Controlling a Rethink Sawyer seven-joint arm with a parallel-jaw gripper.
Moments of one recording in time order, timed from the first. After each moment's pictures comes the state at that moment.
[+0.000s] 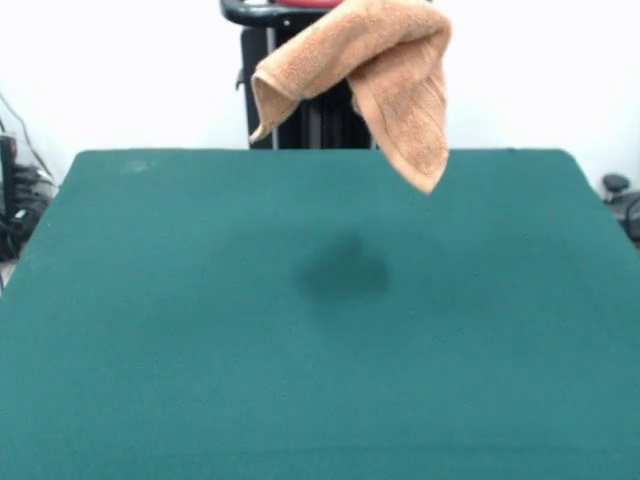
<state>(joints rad) 0.02 -1.12 -0.20 1.94 -0.13 0.72 1.70</state>
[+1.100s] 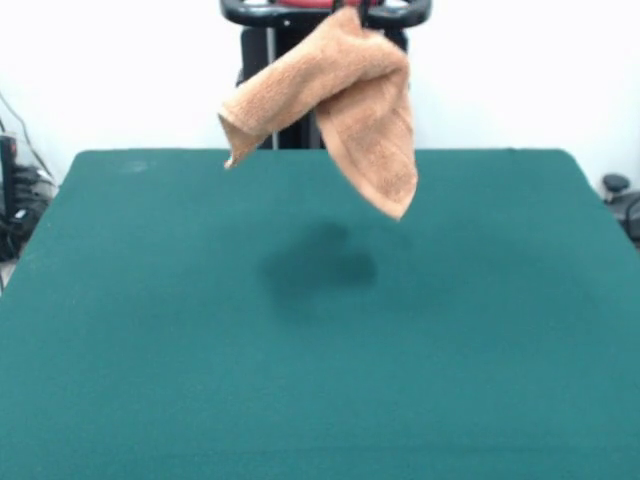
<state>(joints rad) -0.05 -1.03 -0.19 1.94 -0.13 0.65 1.70</state>
